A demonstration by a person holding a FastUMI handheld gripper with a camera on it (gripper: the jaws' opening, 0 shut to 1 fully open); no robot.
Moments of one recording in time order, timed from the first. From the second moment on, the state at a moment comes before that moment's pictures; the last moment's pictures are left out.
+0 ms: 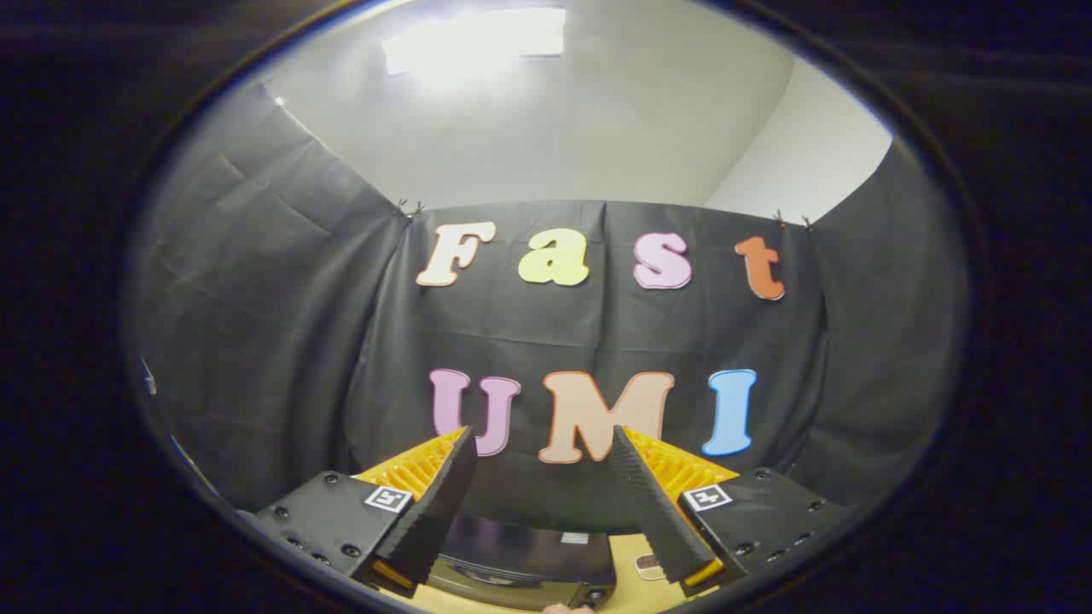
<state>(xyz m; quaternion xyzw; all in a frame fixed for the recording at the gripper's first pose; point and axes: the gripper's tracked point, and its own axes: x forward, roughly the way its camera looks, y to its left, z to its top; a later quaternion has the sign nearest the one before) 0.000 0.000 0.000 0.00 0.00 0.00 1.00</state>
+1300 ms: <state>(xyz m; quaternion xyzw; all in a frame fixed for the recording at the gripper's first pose) 0.038 0.012 0.009 0.01 -0.03 0.07 1.00</state>
